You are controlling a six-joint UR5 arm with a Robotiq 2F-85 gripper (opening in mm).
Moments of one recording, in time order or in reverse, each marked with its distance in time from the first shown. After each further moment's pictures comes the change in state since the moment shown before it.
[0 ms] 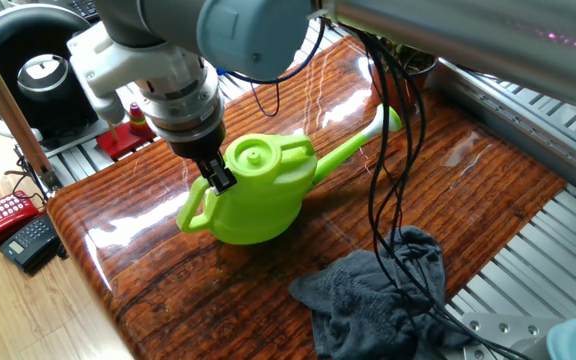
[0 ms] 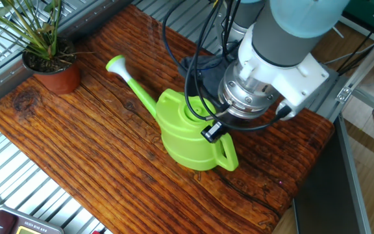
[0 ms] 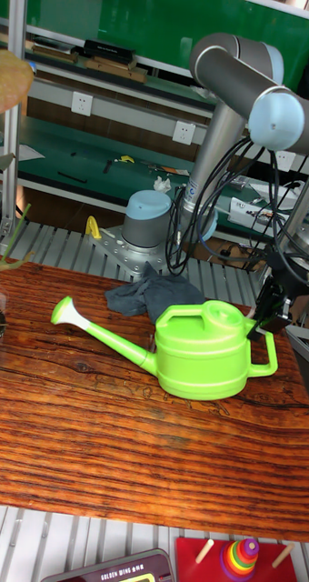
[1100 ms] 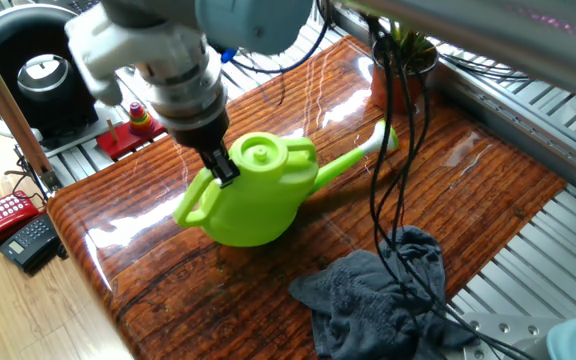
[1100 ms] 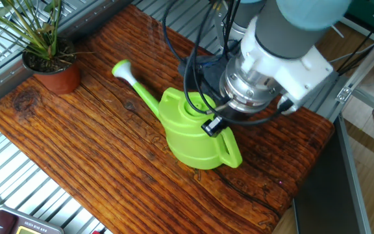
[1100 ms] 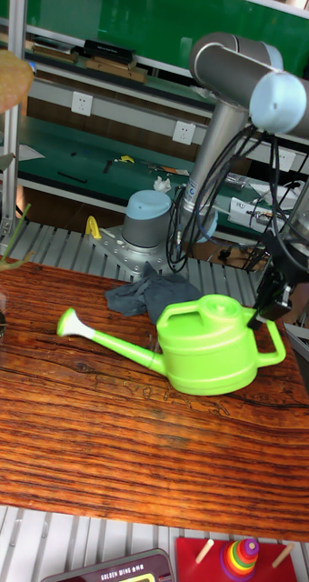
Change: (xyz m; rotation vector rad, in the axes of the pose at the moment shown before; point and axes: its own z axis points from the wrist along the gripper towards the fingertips) arm 0.015 0.005 -0.026 -0.027 -0.015 0.026
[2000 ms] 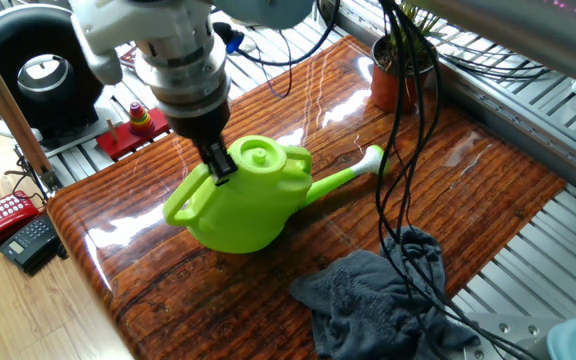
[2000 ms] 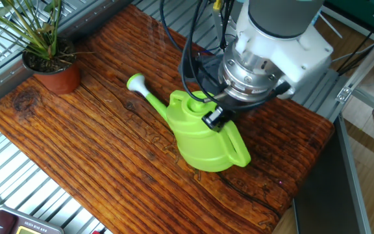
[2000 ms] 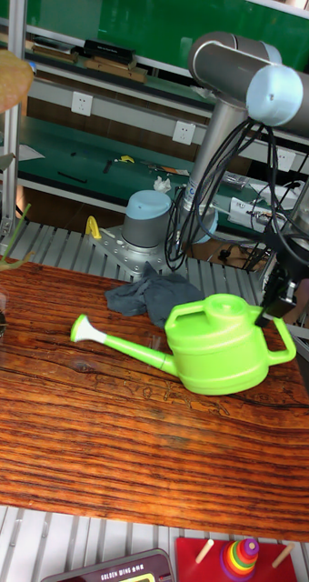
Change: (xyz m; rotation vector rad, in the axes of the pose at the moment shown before) arm -0.023 0.001 0.001 -0.001 -0.071 0.063
